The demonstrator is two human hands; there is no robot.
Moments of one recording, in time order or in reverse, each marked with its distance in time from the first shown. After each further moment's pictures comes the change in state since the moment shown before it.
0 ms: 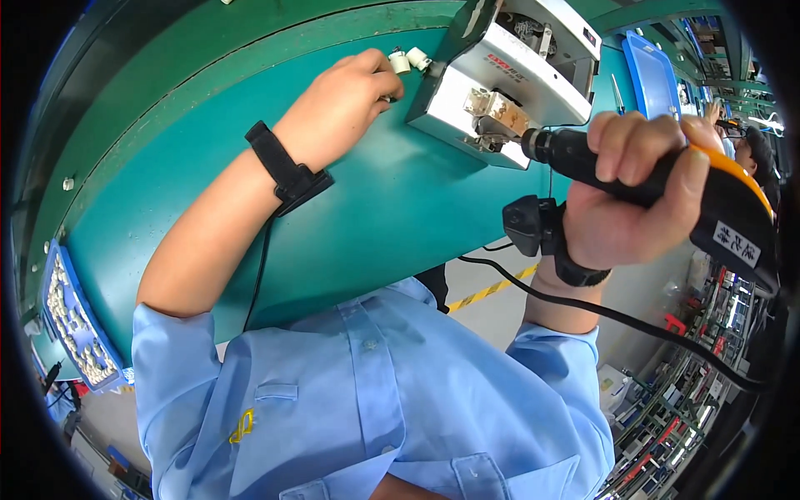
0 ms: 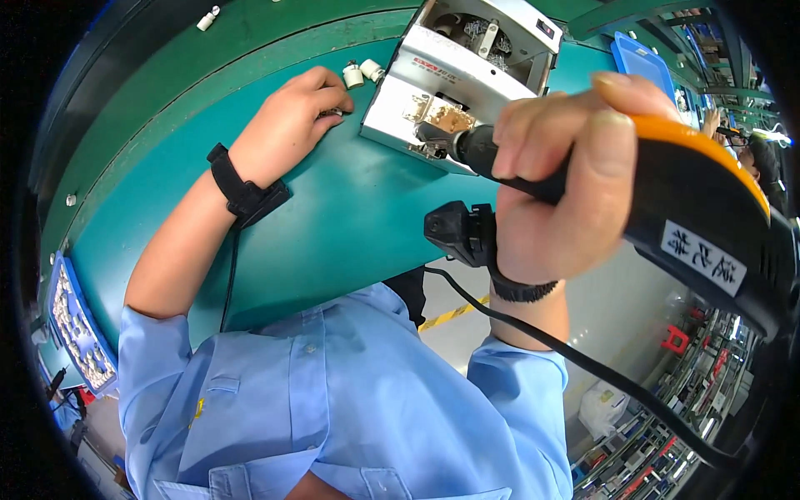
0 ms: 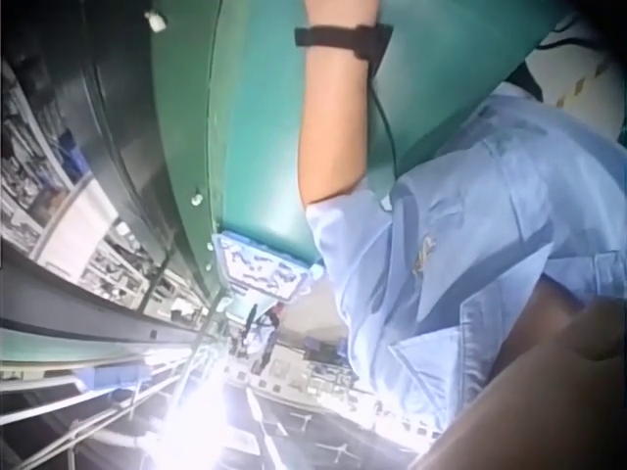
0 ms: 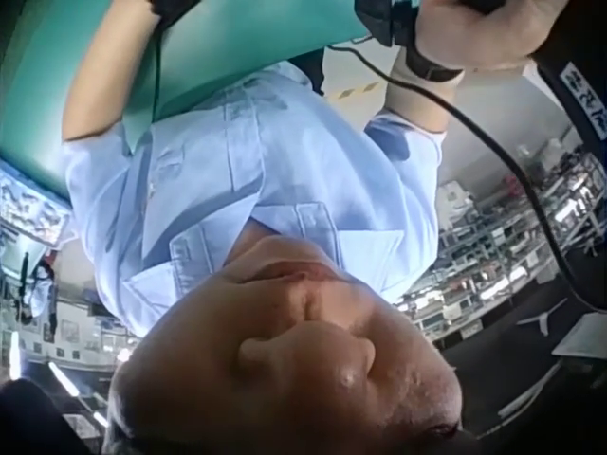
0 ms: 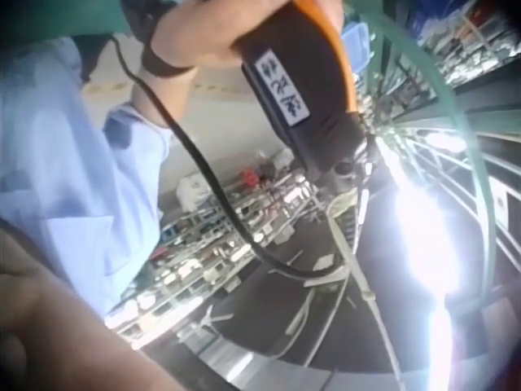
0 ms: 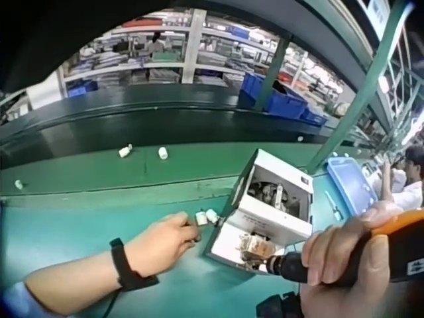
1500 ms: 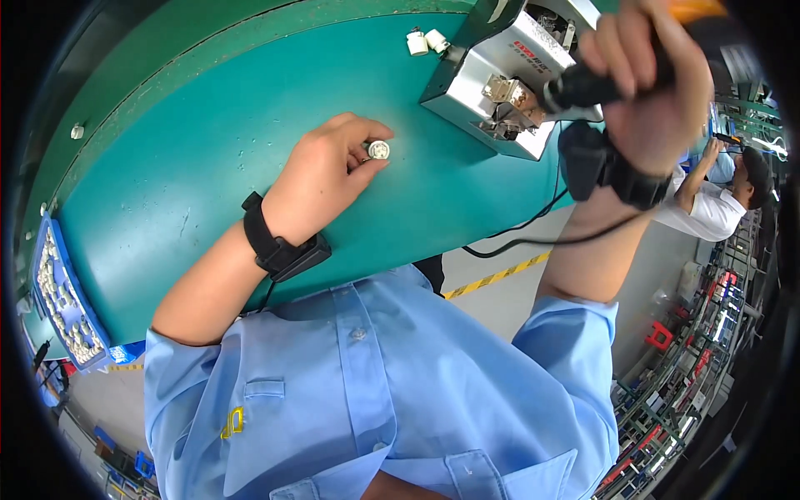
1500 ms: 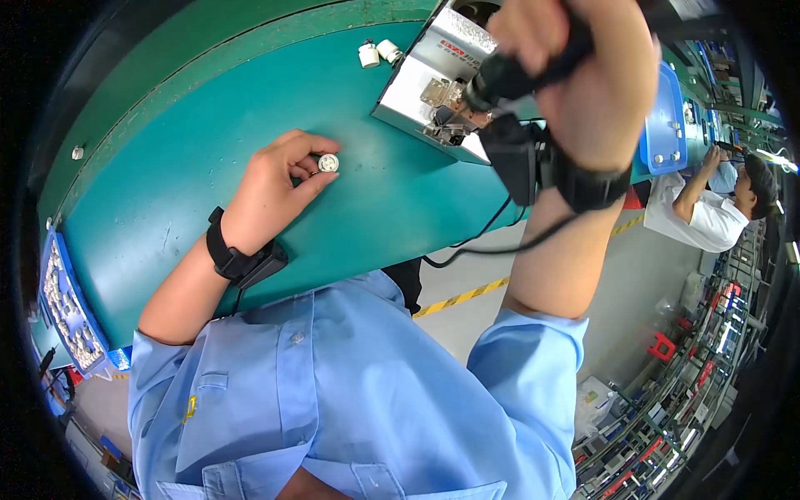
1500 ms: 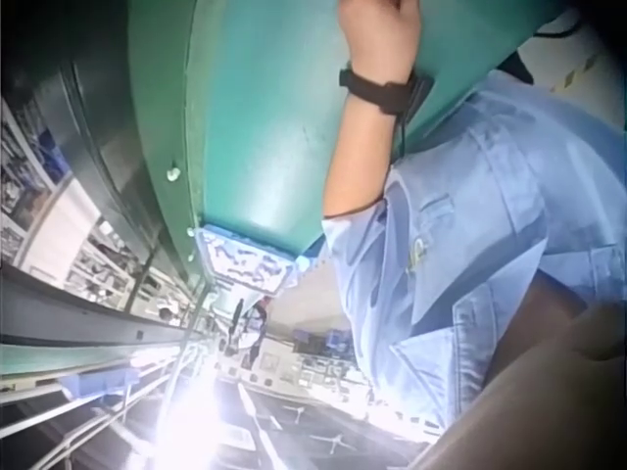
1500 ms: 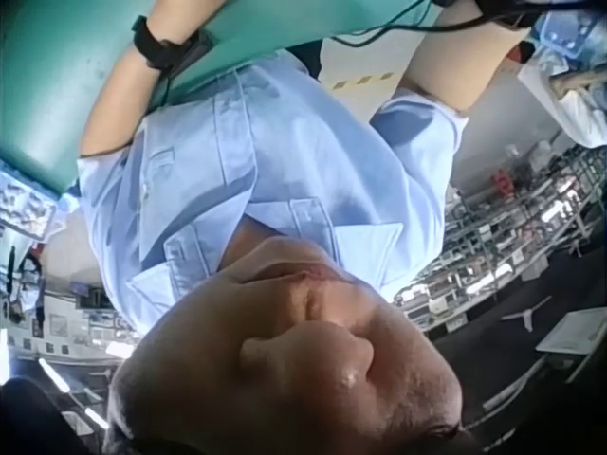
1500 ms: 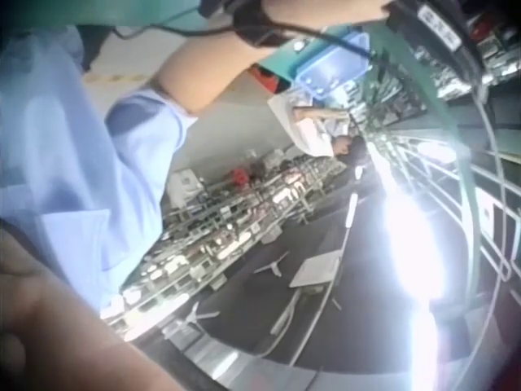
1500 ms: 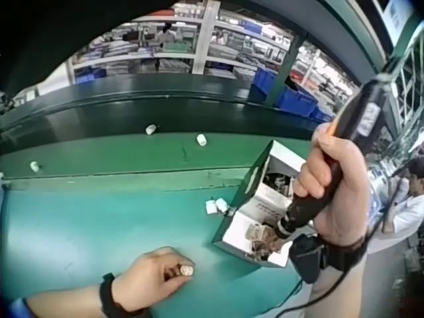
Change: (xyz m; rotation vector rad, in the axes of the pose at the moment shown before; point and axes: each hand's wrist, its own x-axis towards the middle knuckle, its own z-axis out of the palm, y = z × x) left_hand -0.075 0.049 0.009 -0.489 0.054 -0.407; right_hand 0.063 0.030 0.010 0.005 0.115 0.432
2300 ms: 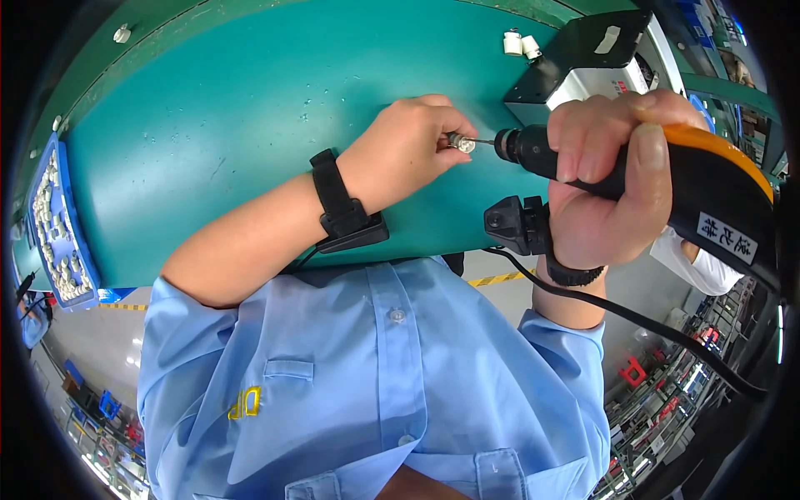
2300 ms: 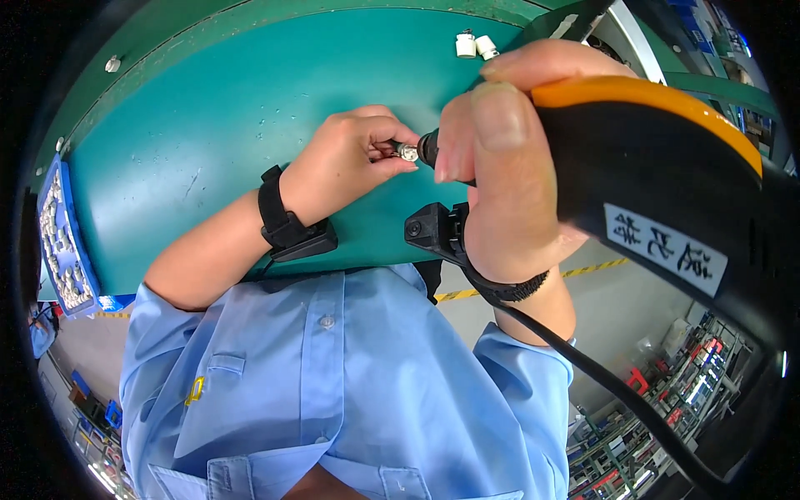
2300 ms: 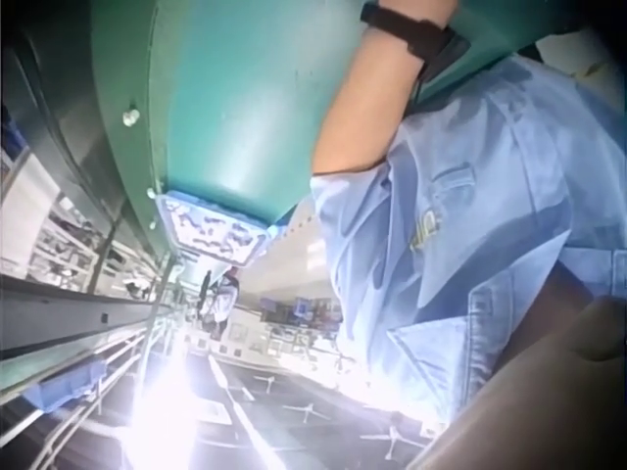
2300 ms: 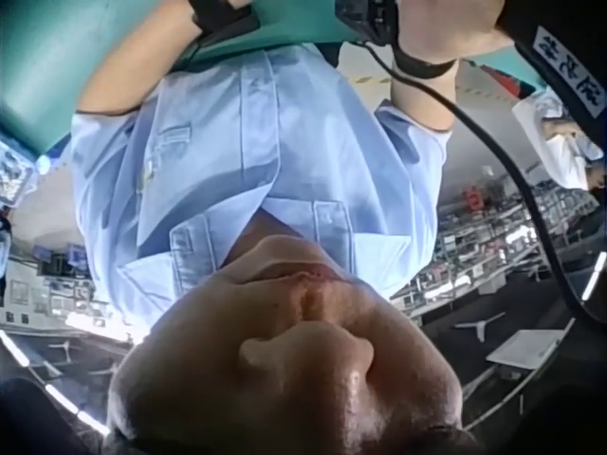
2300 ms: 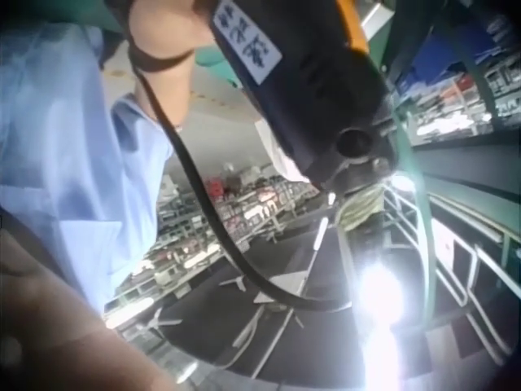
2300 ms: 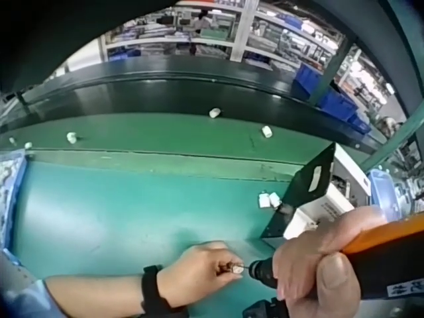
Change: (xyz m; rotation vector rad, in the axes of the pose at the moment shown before) left_hand -0.002 -0.012 0.007 -0.160 0.024 0.020; right_hand -0.087 0.040 0.052 0.021 -0.417 -0.163
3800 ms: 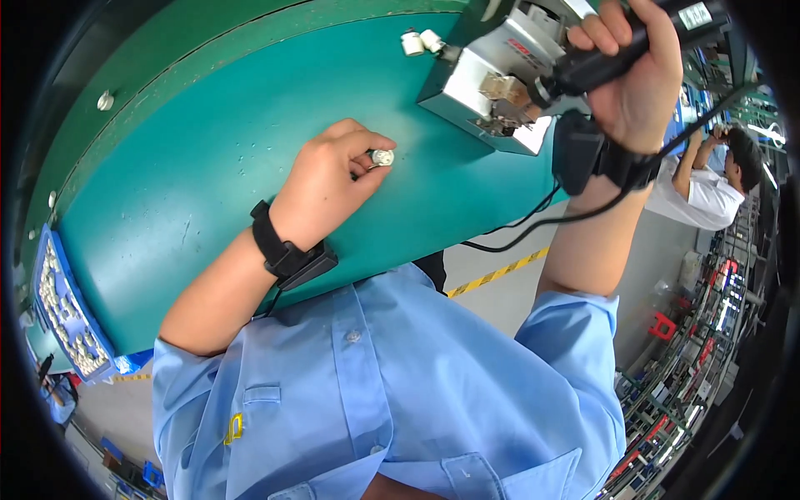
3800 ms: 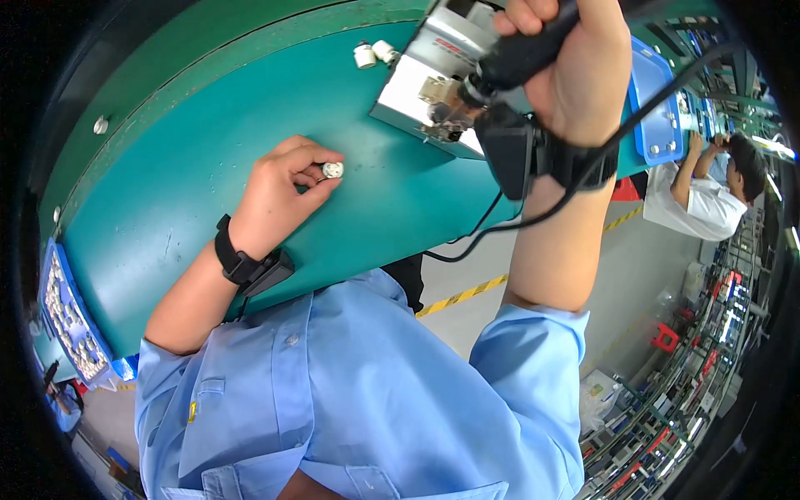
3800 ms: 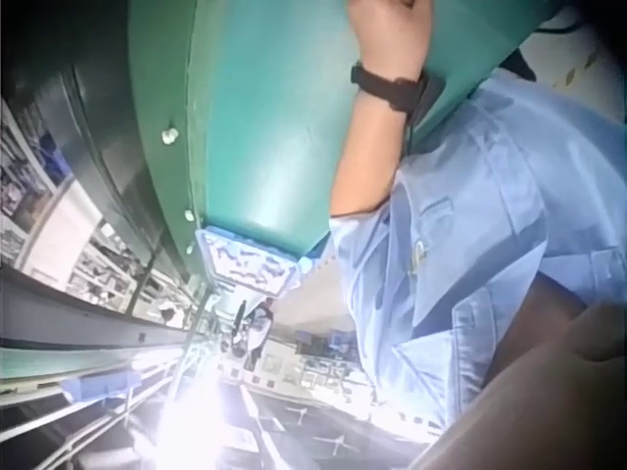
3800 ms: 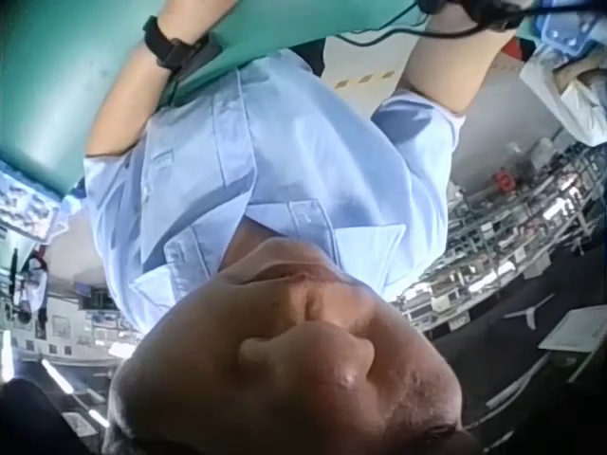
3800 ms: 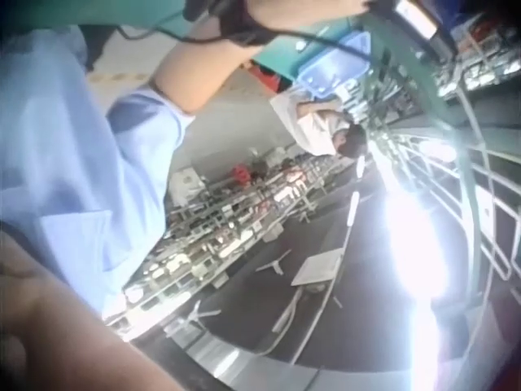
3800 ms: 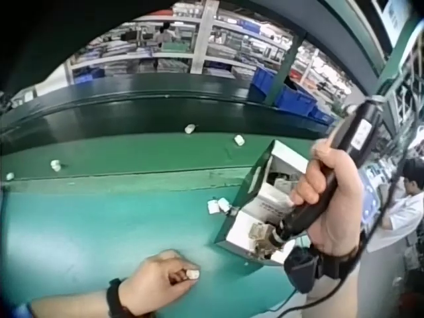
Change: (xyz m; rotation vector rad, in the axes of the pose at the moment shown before) left_hand -0.002 0.002 0.003 0.108 0.035 0.026; right_hand 0.058 -0.026 -0.088 0.088 0.417 0.243
